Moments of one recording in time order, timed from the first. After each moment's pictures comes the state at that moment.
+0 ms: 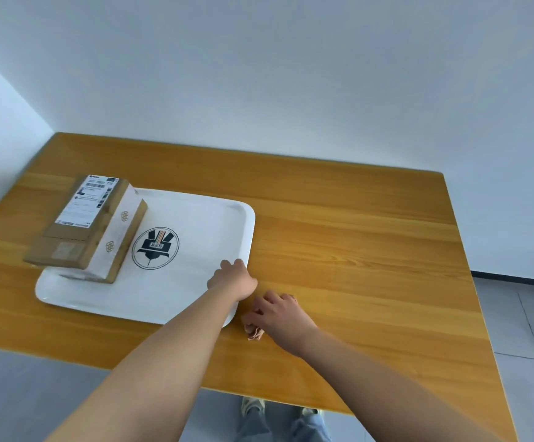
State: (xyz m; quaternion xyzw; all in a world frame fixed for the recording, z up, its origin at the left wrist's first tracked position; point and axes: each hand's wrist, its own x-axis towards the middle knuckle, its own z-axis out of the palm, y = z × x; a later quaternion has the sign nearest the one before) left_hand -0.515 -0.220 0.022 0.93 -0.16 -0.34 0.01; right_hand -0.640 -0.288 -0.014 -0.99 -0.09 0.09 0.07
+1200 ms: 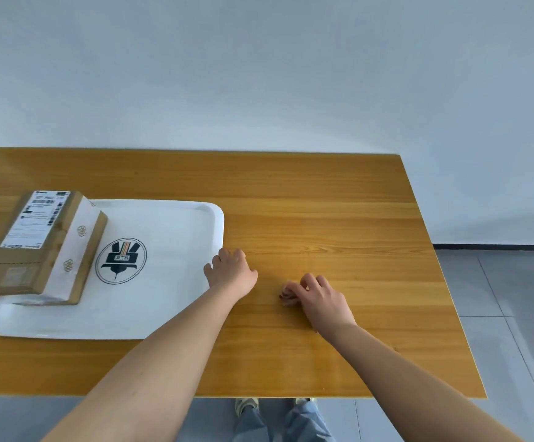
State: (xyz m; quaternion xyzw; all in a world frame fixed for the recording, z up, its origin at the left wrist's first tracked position) left_hand -0.532 -0.260 0.011 0.93 -0.25 -0.26 0.00; right_hand -0.703 -0.354 -0.020 -0.98 0.17 0.06 0.06
